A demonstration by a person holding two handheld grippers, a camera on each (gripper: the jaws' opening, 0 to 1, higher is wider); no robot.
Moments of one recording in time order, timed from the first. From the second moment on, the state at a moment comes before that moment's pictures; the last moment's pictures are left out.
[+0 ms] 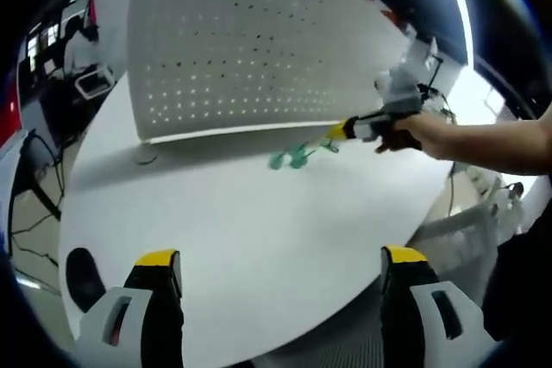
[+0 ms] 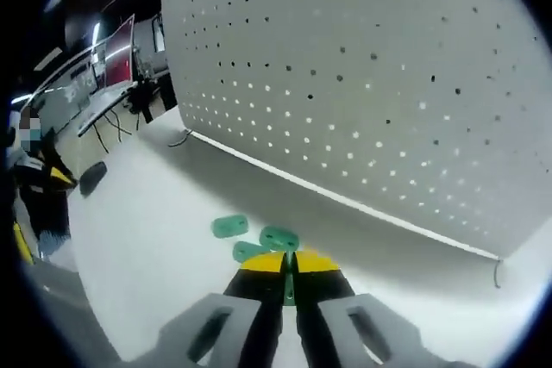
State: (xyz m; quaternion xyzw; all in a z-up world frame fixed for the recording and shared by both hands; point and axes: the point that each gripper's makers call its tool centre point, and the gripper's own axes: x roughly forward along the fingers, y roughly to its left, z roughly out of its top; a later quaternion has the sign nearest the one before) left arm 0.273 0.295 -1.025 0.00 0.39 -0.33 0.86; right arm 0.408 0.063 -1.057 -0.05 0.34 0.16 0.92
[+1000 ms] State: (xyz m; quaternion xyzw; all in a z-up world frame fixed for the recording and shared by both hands) left arm 0.301 0.244 -0.966 -0.11 0.35 -0.37 0.85; right arm 0.351 0.128 -0.910 0.10 0.15 0.22 0.96
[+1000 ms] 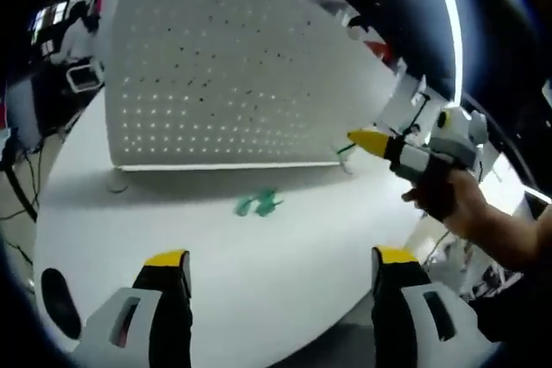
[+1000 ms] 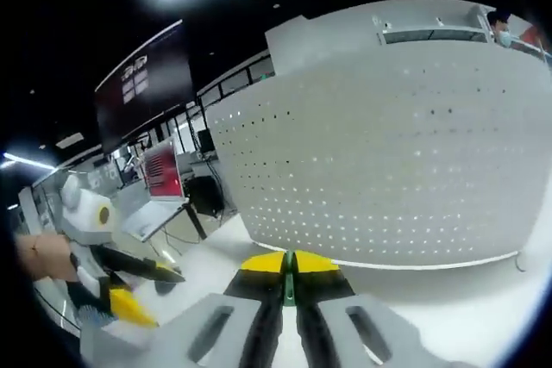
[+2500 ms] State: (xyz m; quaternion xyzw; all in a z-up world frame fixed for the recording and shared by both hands) left arm 0.303 0.198 -0.922 -0.31 0.33 -0.43 0.78; right arm 0.311 0.203 -0.877 0.19 0.10 0.29 0.93
